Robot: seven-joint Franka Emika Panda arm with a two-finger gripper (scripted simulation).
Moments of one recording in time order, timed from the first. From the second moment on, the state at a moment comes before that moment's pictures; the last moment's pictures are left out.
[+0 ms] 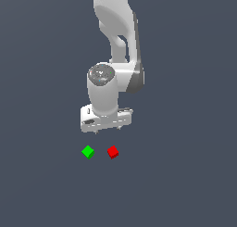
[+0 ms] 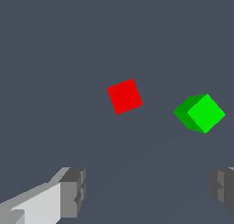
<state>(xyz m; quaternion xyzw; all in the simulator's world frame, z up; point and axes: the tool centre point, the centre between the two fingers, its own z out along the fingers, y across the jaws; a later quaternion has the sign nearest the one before) 0.048 -0.047 0.136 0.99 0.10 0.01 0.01</state>
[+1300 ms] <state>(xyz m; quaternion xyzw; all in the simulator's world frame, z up) 0.107 -0.027 0.070 0.96 0.28 0.00 0.00</state>
